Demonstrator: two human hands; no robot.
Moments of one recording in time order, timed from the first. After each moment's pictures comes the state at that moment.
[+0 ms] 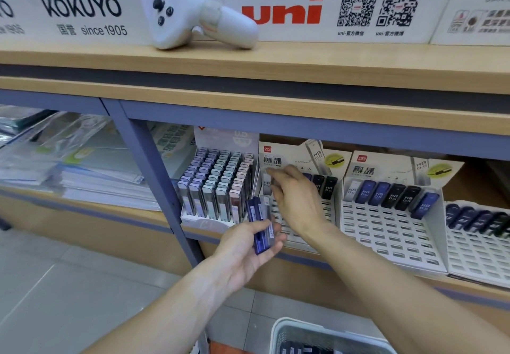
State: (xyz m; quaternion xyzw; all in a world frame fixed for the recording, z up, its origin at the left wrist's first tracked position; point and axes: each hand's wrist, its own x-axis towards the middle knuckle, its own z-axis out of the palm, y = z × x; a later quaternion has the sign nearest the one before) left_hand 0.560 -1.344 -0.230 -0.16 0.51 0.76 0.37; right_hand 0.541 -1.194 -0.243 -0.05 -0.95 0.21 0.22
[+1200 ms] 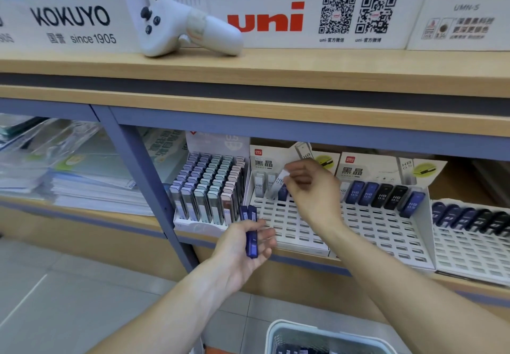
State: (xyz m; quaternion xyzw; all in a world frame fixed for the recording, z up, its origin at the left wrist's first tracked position) left_hand 0.561 -1.334 -0.233 -0.18 0.52 0.75 0.36; right_hand 0.565 -1.168 -0.227 -0.14 -0.81 0.47 0.31
